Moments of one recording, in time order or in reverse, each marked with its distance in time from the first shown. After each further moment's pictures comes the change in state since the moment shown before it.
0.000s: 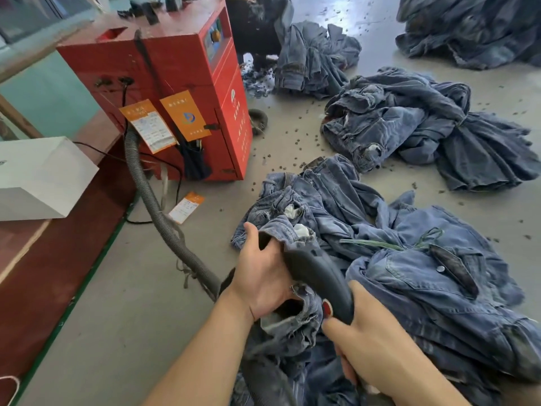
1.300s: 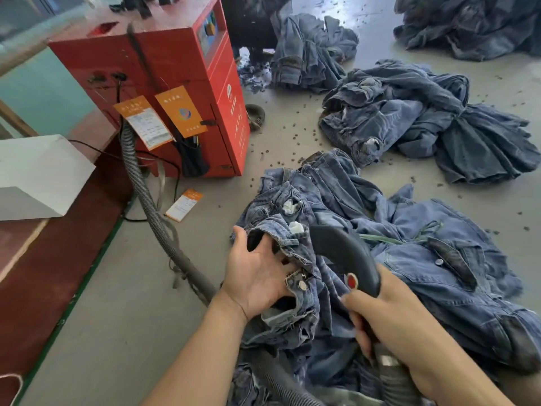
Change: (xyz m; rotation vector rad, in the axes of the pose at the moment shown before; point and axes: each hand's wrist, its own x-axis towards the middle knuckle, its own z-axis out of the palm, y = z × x) left_hand -0.007 -0.006 -0.012 -0.130 -0.073 0.020; right_hand 0.004 0.010 -0.021 0.316 0.038 0.006
